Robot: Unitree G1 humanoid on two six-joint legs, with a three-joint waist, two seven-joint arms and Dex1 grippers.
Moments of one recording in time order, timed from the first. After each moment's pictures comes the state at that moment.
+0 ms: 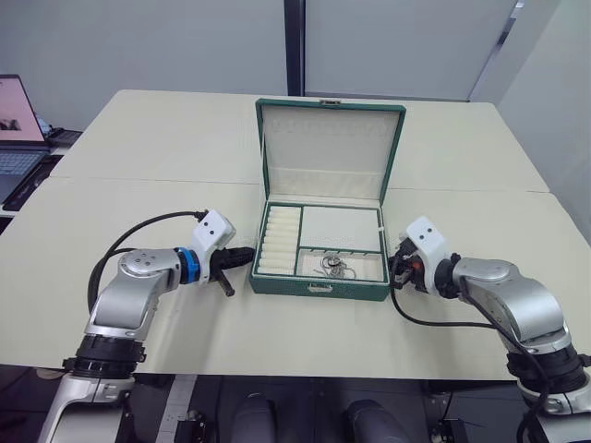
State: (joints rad) left arm -0.39 0.65 -0.01 0.03 -0.22 0.52 -0.99; right arm -0.38 -0.55 0.08 -0.37 0.25 1.10 0.63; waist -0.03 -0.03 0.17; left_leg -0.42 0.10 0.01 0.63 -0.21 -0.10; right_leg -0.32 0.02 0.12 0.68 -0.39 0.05
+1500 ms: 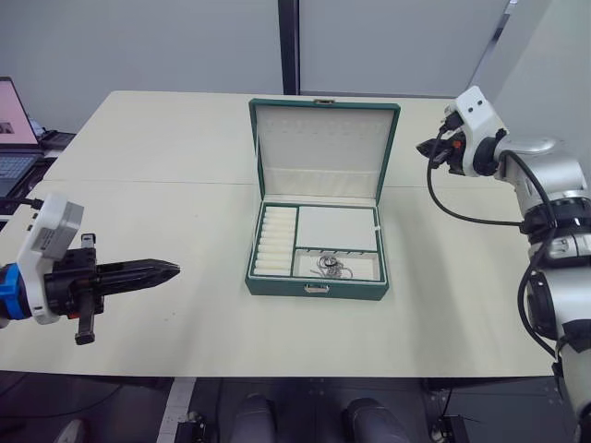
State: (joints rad) left arm 0.06 1.08 0.69 -0.35 -0.82 0.90 -1.32; right arm -1.23 -0.61 0.11 0.87 0.07 0.37 0.85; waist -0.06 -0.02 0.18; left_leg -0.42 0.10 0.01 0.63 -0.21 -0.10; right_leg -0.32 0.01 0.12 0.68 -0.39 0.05
